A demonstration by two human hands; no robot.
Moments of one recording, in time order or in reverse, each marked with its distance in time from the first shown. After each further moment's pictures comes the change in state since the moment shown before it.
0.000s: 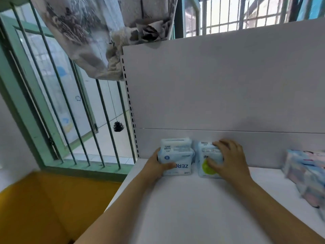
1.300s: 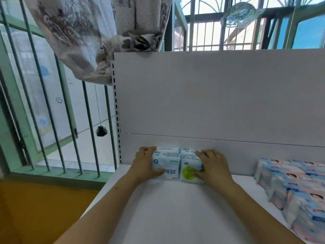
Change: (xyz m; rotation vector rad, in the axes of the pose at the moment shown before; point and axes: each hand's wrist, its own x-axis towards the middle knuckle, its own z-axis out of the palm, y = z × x) left_hand 0.018 0.014 0.013 0.941 0.110 0.219; right_hand 0.004 0.003 -0.017 -0.396 -0.293 -0.040
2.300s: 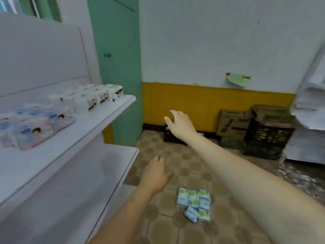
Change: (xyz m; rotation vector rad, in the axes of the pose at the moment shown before) left_hand -0.501 0.348 0.167 -0.371 -0.999 1.174; right_hand -0.596 0.049 -0.278 -0.137 0.287 1.353
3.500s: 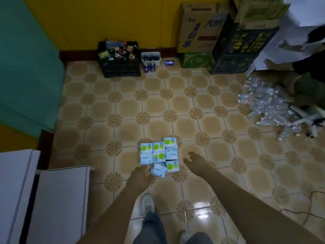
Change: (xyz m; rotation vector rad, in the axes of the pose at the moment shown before) left_hand 0.405 -0.106 0.391 0.048 -0.809 -0.385; right_hand 0.105 0.571 0.251 0.090 -0.695 0.950
